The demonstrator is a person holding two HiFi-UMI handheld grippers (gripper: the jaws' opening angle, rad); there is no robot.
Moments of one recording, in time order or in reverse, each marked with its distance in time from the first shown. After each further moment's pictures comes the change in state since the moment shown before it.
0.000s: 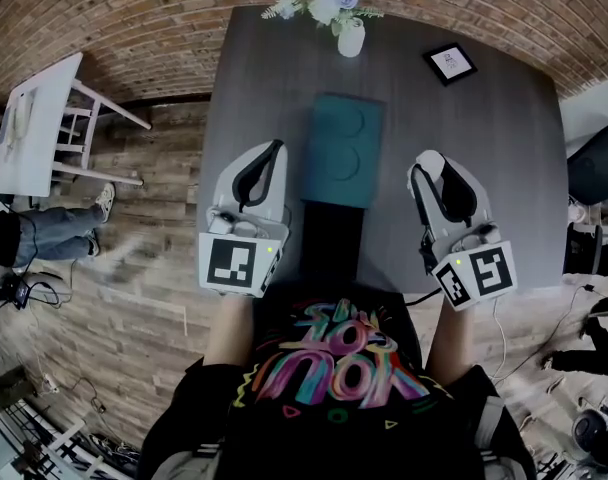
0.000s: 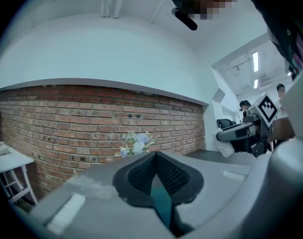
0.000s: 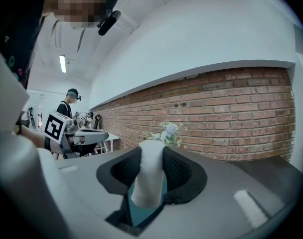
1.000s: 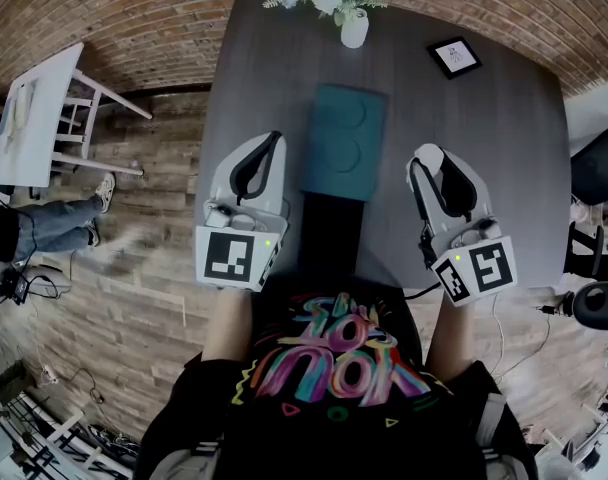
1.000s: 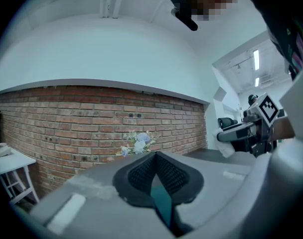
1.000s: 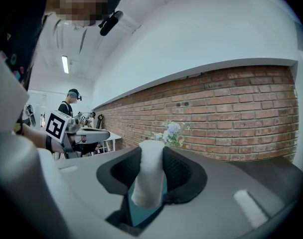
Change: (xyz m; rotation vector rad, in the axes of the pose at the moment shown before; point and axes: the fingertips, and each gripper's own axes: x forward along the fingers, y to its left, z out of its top) left arm -0.003 0.000 -0.001 0.007 0.005 0.017; right arm 0.001 0.004 -0.003 -0.010 0.002 0.028
